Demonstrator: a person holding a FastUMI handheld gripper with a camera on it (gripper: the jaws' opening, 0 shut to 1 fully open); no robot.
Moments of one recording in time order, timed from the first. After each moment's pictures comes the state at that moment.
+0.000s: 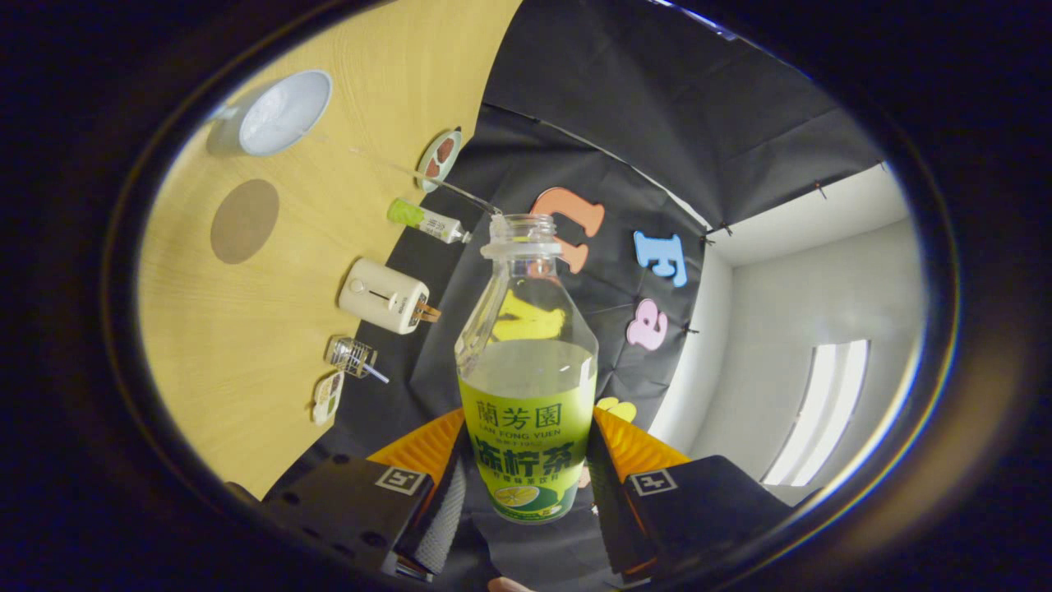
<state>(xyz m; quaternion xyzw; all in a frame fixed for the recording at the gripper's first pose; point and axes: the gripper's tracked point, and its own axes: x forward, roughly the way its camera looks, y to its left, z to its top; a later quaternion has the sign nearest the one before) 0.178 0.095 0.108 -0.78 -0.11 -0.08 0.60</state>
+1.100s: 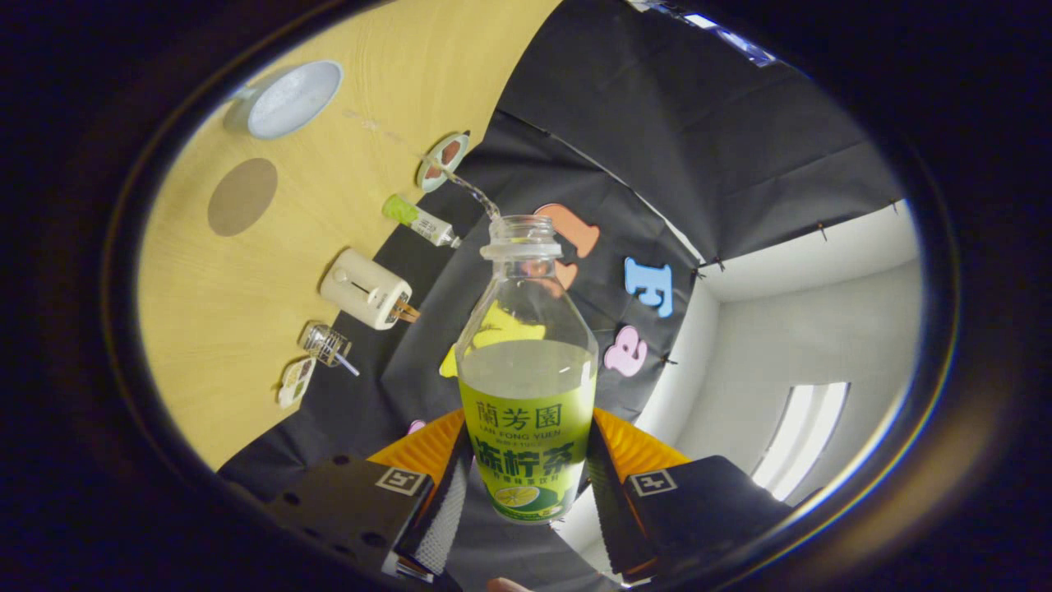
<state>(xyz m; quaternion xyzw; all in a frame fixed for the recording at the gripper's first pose) 0.174 0.110 0.144 -0.82 -0.15 -0.09 0.55</state>
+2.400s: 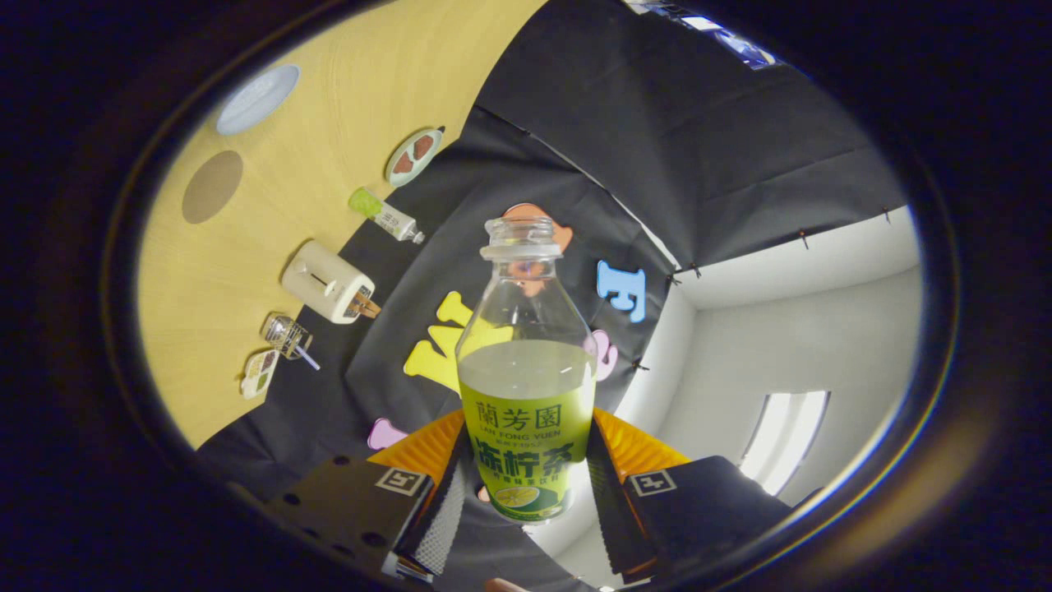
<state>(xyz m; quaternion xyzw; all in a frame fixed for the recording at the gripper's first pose) 0.176 0.126 0.188 -0.81 -0.19 -0.10 0.54</state>
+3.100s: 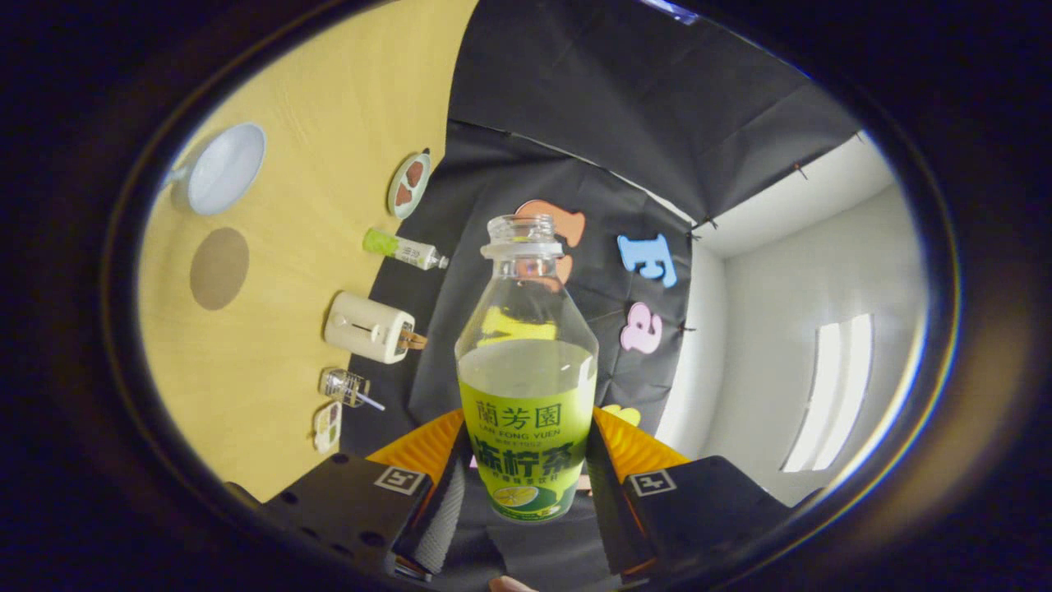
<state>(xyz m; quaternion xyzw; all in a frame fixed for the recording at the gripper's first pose) 0.181 0.106 0.119 -0.73 -0.11 -0.04 0.67</state>
